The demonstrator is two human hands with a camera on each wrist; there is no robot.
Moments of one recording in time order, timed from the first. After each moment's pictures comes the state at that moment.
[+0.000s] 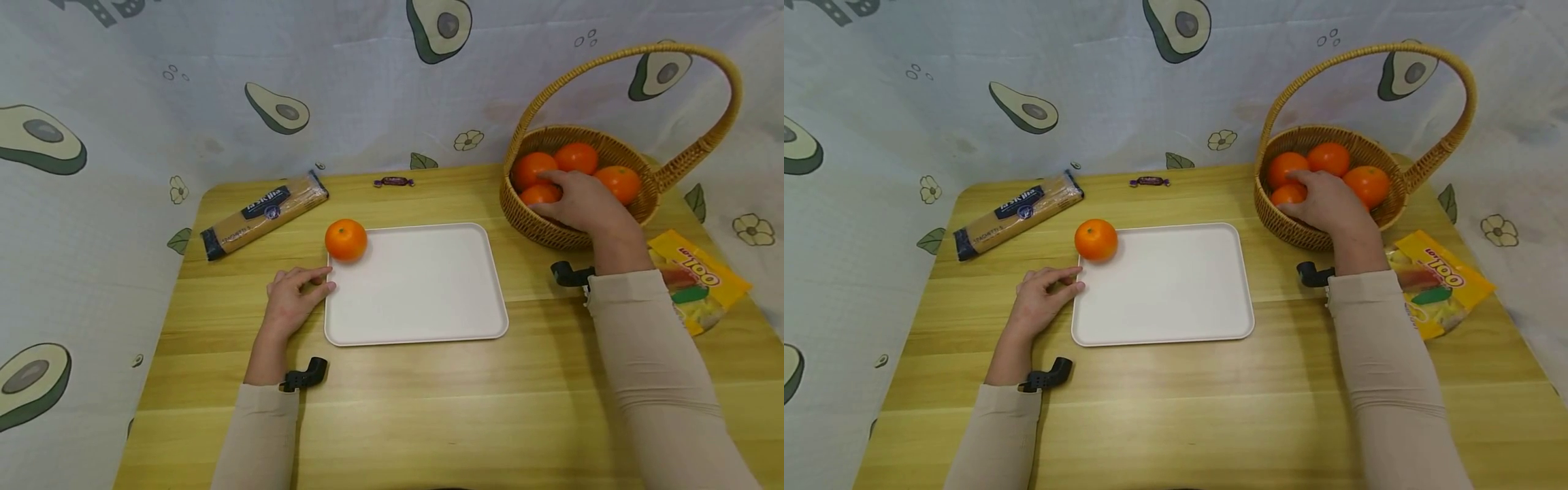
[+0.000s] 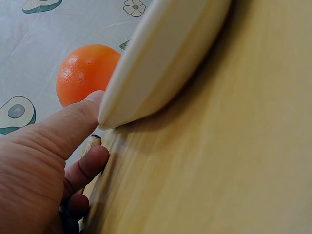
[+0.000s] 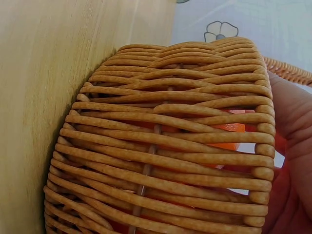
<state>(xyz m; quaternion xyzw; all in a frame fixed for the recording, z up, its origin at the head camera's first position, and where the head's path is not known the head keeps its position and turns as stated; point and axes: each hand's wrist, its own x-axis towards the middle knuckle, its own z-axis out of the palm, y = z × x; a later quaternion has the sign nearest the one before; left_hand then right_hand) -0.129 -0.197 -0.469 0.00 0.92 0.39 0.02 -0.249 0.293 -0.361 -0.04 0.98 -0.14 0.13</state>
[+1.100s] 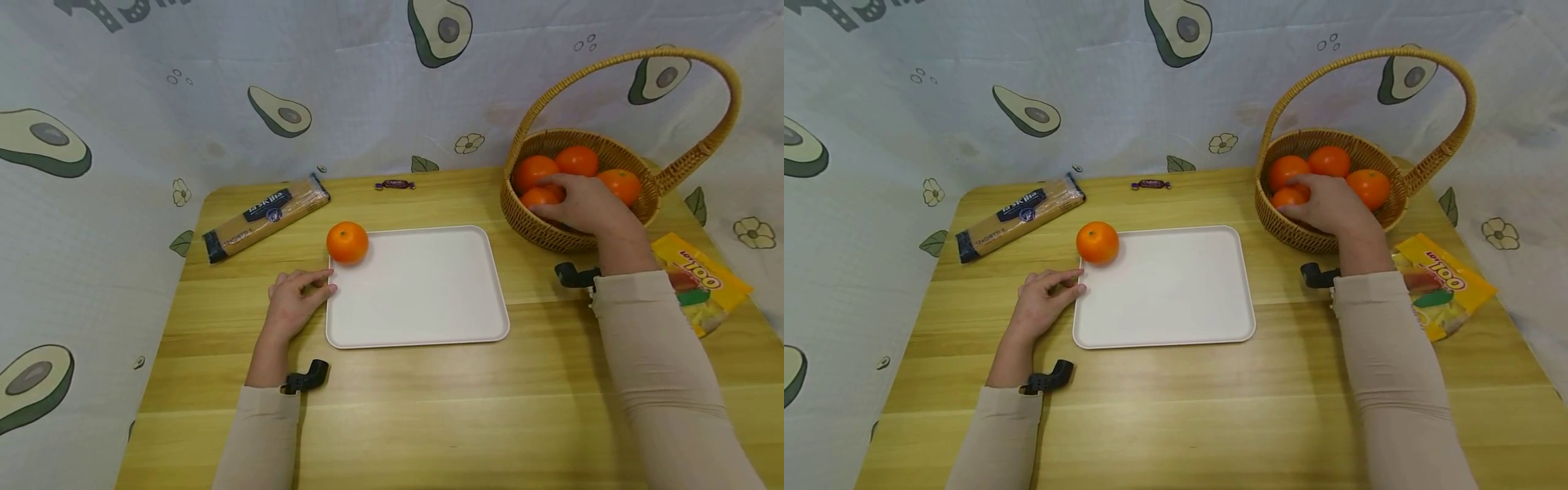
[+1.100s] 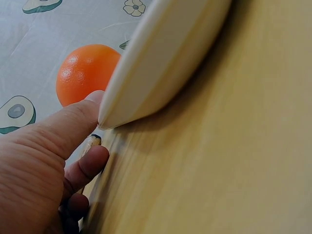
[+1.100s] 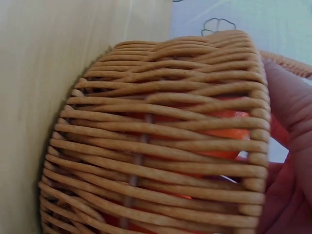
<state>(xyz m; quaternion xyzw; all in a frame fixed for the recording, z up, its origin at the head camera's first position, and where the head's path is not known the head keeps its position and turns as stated) -0.128 -0.197 -0.469 0.01 0.91 0.40 0.02 -0.246 0.298 -0.360 -0.04 0.98 -0.15 0.12</state>
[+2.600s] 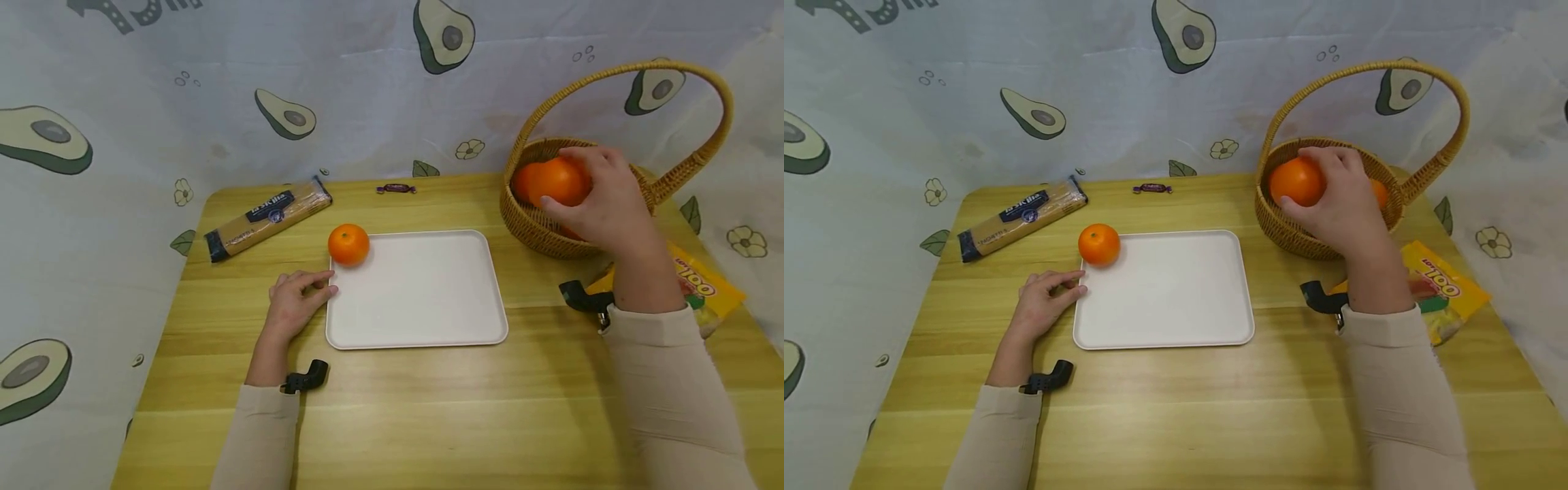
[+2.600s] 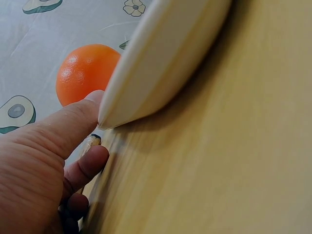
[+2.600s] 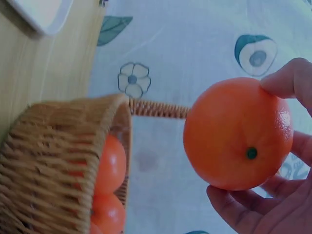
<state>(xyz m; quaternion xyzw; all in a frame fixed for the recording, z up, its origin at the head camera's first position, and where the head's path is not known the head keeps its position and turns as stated) -0.126 -0.198 -0.468 0.01 0.92 0.40 0.02 -0.192 0.265 -0.309 -0.04 0.96 -0.27 -0.08</state>
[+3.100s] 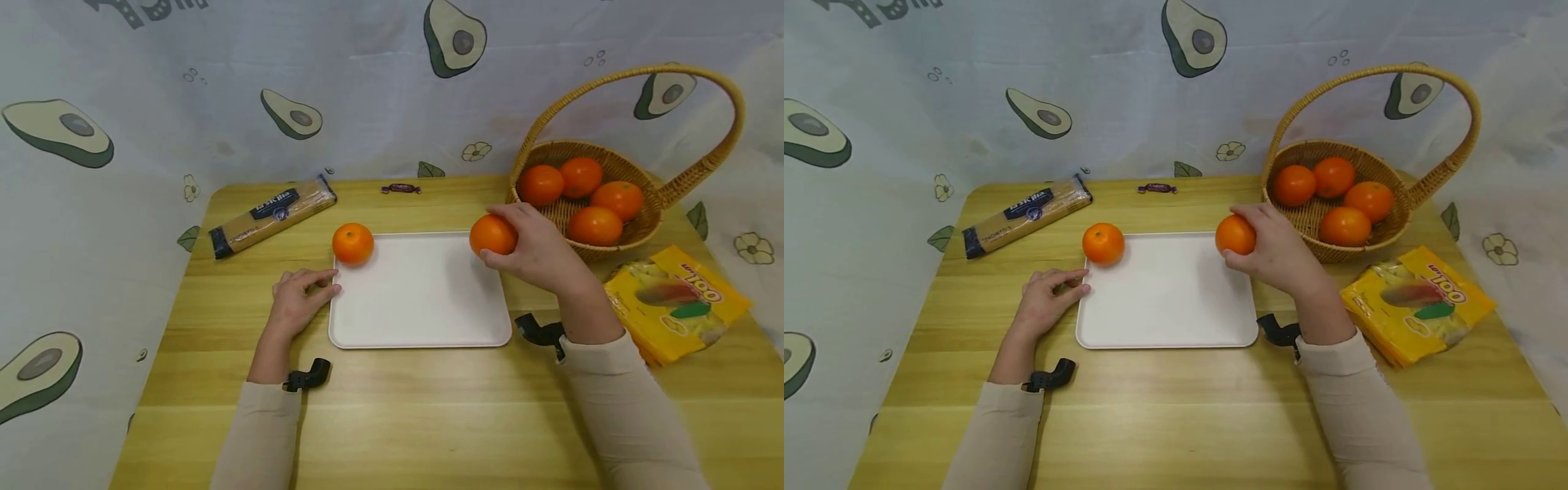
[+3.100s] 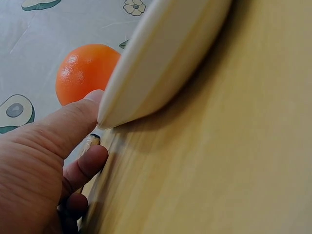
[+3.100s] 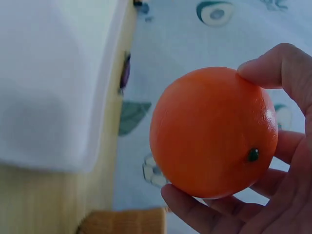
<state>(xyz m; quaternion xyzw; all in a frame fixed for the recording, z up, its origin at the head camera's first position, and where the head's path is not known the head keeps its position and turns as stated) -0.129 -0.198 -0.470 0.01 0.92 0.39 0.01 -0.172 0.198 -0.352 -0.14 0.95 -0.27 0.03</state>
